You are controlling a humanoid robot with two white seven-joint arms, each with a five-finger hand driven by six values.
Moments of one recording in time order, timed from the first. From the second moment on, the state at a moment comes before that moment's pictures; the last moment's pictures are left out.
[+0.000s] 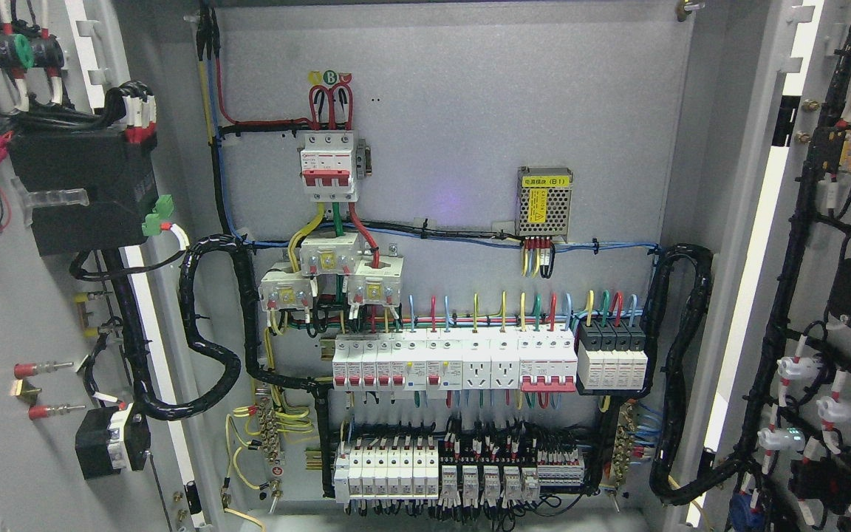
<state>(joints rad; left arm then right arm) 0.00 -0.04 0.04 0.00 -0.08 -0.07 -0.21 -0.47 0.01 0.76 -1.64 -0.50 0.07 0.32</state>
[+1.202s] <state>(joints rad) 0.06 -0.04 0.03 -0.09 -0.08 -0.07 -0.21 -0.16 -0.12 0.56 -1.65 -0.41 -0.23 0.25</state>
